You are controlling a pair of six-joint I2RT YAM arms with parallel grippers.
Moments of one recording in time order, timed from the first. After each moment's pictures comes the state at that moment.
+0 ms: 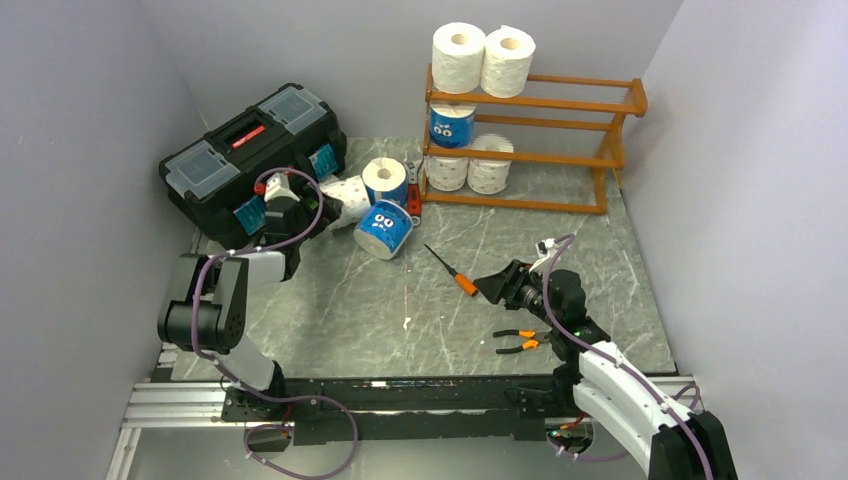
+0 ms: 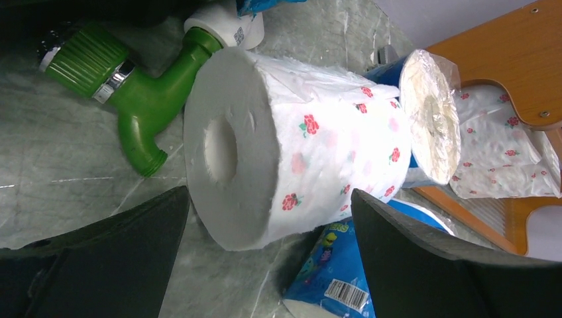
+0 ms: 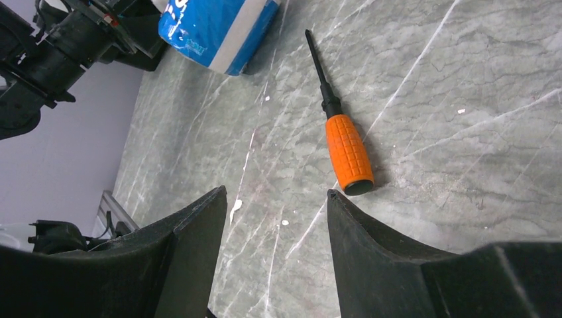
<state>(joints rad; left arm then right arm) -0.11 1.60 0.66 0.59 0.05 -0.74 0.34 0.72 0.16 0.26 -0.32 0.72</state>
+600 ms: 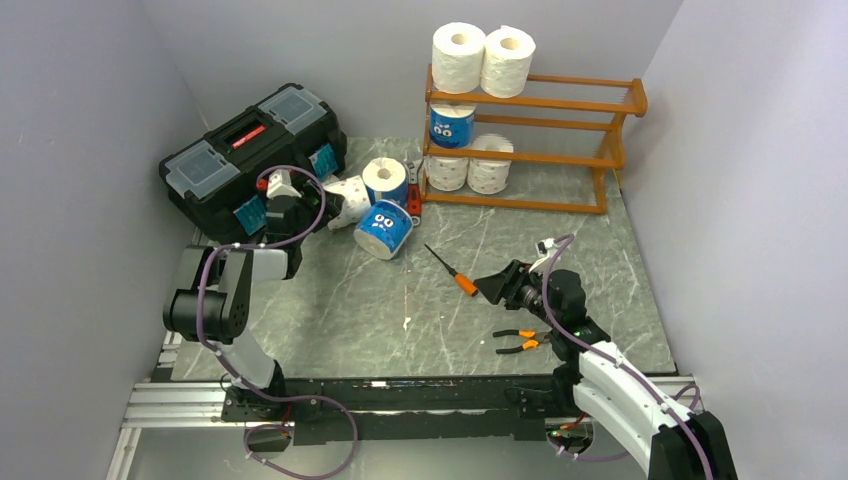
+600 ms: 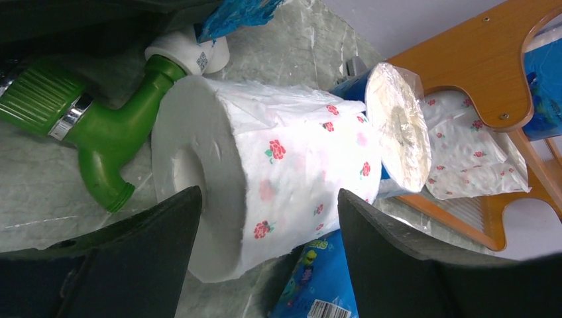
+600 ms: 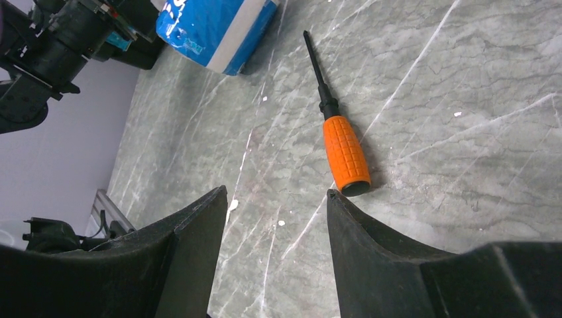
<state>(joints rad) -0.11 1.67 0.67 0.73 0.10 -0.74 0.34 0.72 0.16 0.26 -0.32 0.71</state>
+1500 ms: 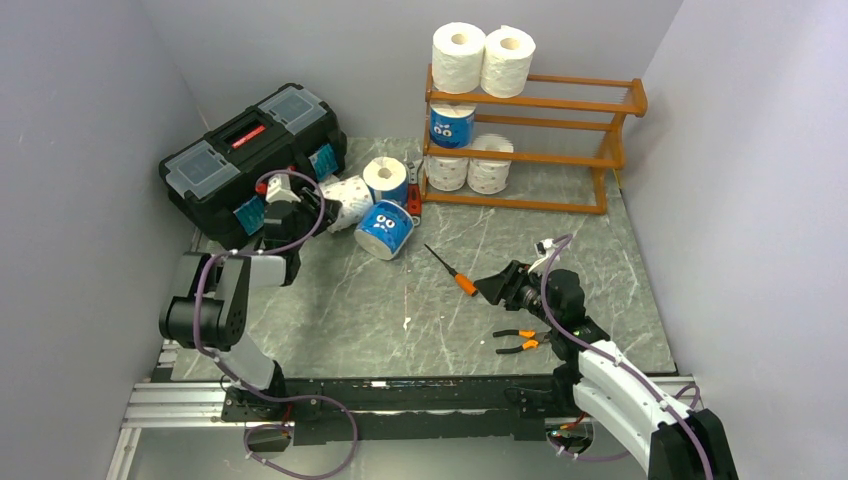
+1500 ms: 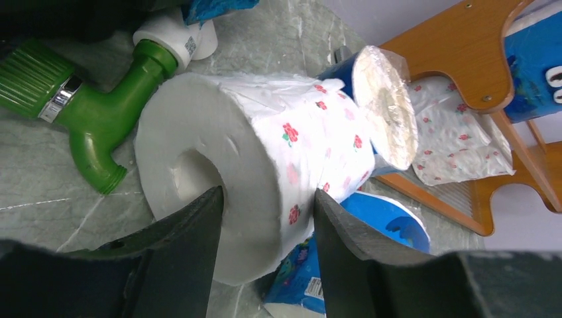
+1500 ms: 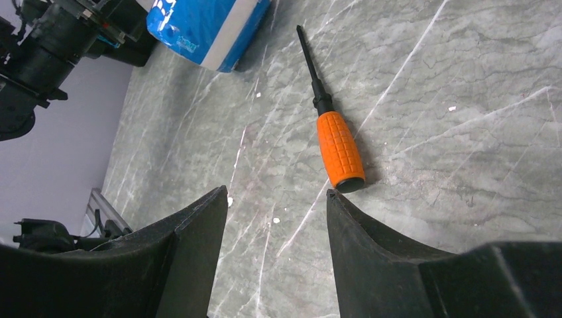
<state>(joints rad) -0.11 1.65 0.62 0.78 0.13 -0.75 0.34 0.73 0.16 0.25 -0.31 0.70</state>
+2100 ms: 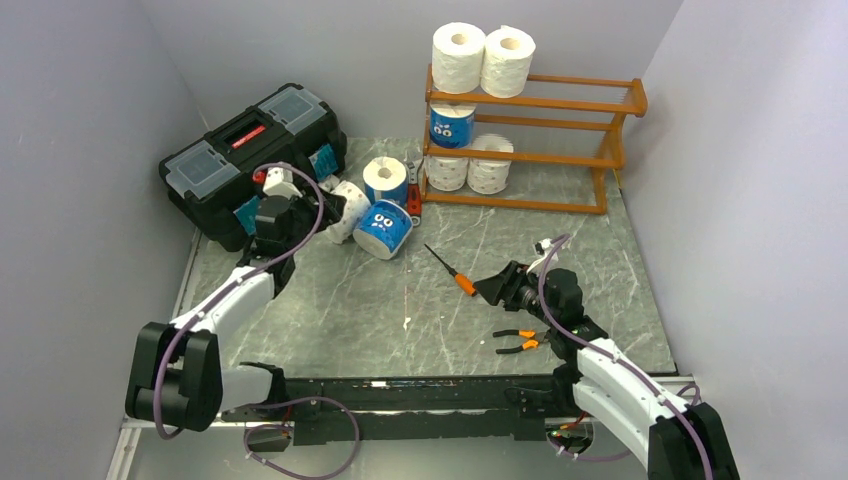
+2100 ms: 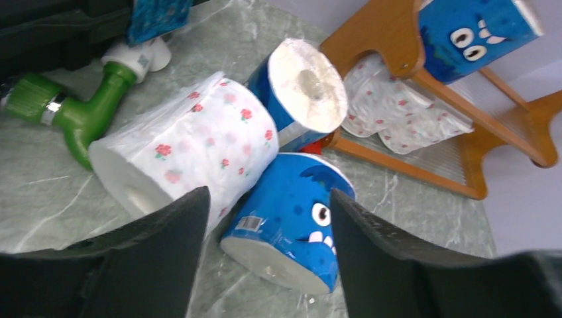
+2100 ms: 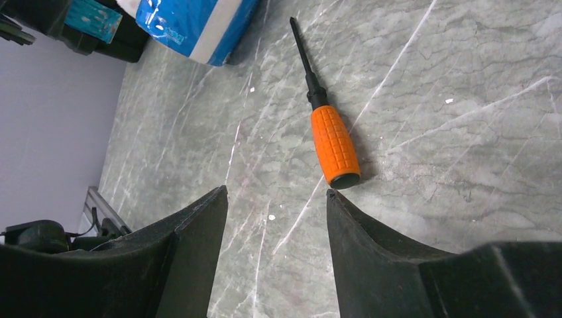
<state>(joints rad) -0.20 1.24 0.65 0.39 0.07 -0.61 0.34 0.77 0.15 0.26 -0.32 0.70</state>
